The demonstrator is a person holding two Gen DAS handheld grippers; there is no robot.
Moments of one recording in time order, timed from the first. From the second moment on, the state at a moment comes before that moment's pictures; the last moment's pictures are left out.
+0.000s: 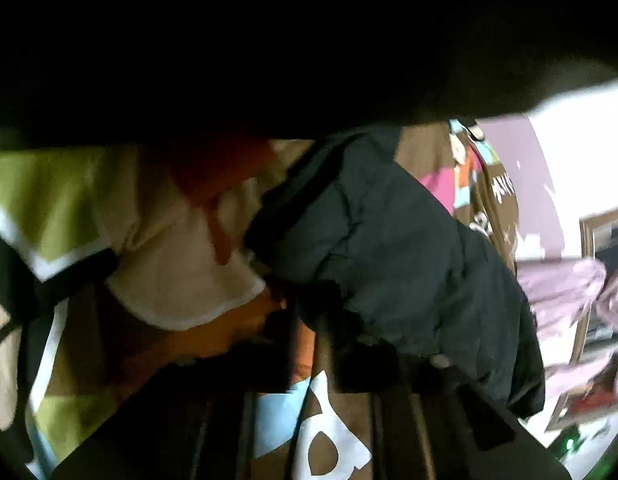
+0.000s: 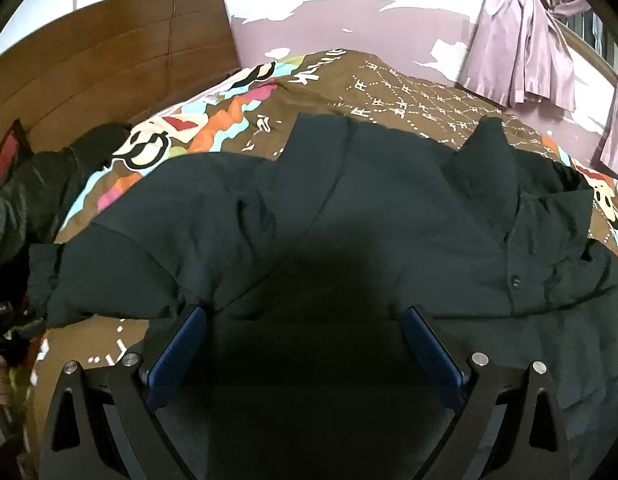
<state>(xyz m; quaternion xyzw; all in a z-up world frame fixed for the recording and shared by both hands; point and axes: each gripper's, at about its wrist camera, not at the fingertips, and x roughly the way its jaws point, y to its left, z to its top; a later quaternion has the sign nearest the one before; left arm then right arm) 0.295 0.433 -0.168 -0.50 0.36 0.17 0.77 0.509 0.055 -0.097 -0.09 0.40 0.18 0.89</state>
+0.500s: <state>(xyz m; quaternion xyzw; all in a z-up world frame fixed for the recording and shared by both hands) 0.285 0.326 -0.077 -0.23 0.30 0.16 0.91 0.504 0.034 -0.106 -0.02 0.39 0.18 0.90</state>
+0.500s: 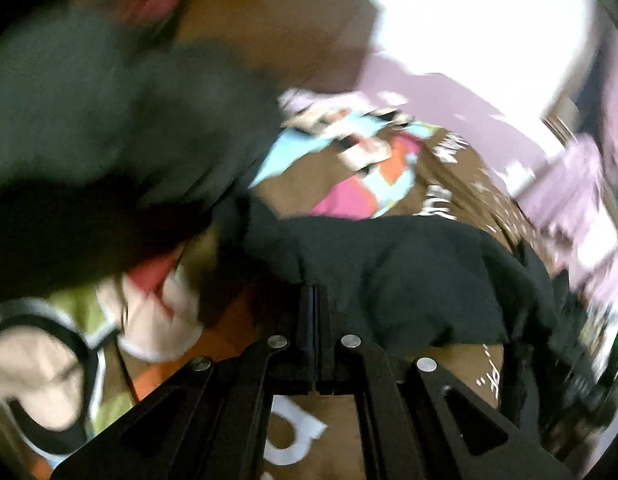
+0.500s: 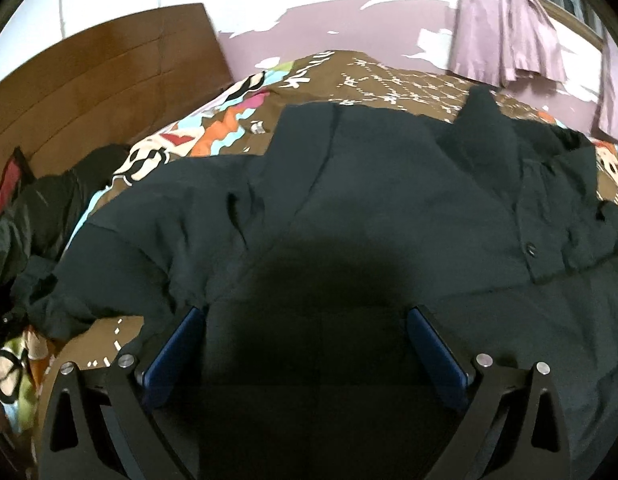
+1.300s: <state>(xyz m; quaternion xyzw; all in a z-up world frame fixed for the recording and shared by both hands) 0.310 0.055 0.017 -0.02 0.20 -0.15 0.97 0.461 -0.120 -0.038 0.09 0.36 0.19 0.91</state>
